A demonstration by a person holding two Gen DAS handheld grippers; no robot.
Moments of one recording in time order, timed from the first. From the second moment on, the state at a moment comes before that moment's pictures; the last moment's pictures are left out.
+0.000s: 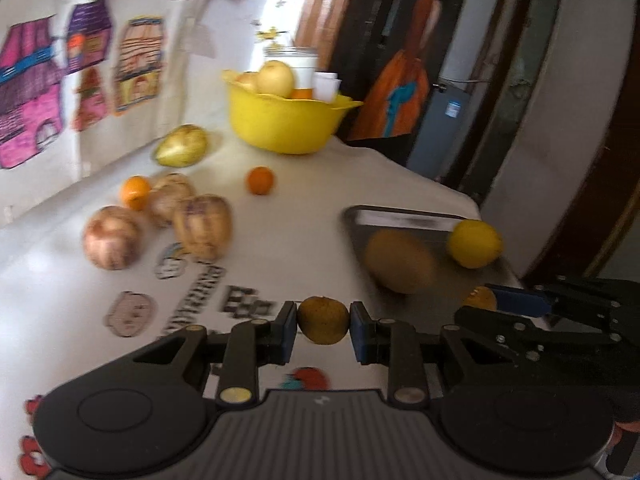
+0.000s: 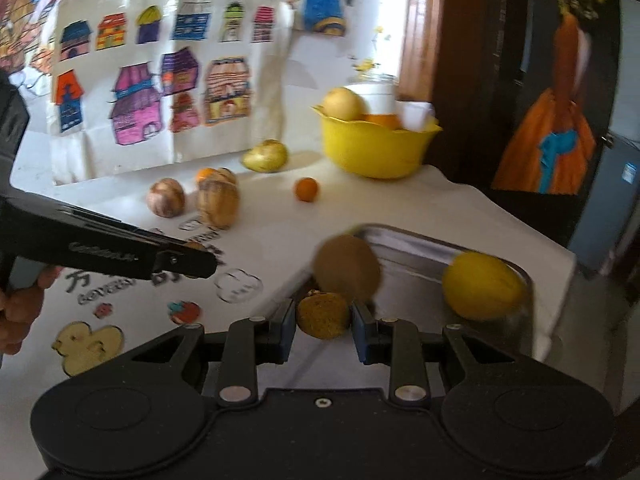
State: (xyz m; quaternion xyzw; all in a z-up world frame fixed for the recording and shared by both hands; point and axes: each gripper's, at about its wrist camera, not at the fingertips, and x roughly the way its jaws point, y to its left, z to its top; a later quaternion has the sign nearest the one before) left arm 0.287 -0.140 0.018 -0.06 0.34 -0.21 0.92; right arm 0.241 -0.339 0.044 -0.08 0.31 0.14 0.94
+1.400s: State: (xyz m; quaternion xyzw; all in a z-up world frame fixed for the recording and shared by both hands) left arm 0.289 -0.221 -0.014 0.03 0.32 -0.29 0.90; right arm 0.283 -0.404 0.013 -0.04 0.34 0.04 0.94
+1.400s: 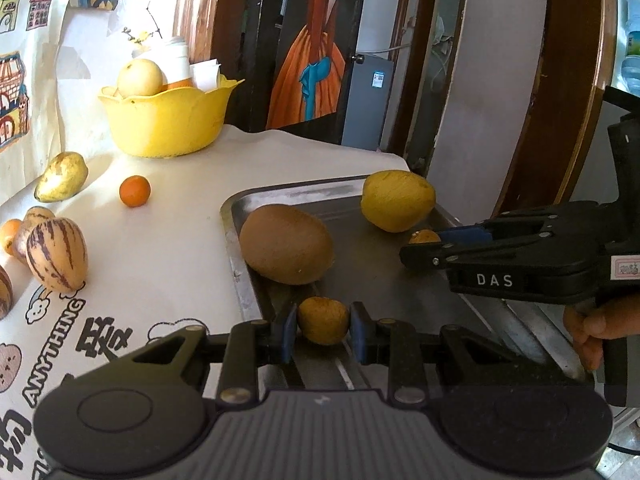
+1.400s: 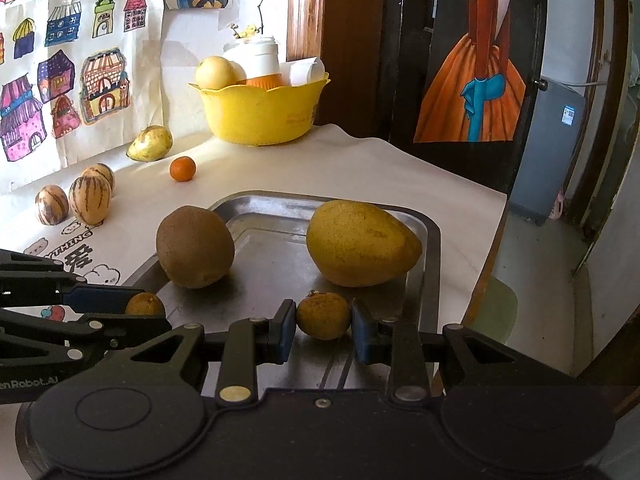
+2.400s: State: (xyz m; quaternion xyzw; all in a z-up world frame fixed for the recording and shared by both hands) left arm 0.261 -0.175 0.036 0.00 0.27 -0.27 0.92; right arm 0.241 -0.397 0.062 -0.05 0.30 0.02 0.95
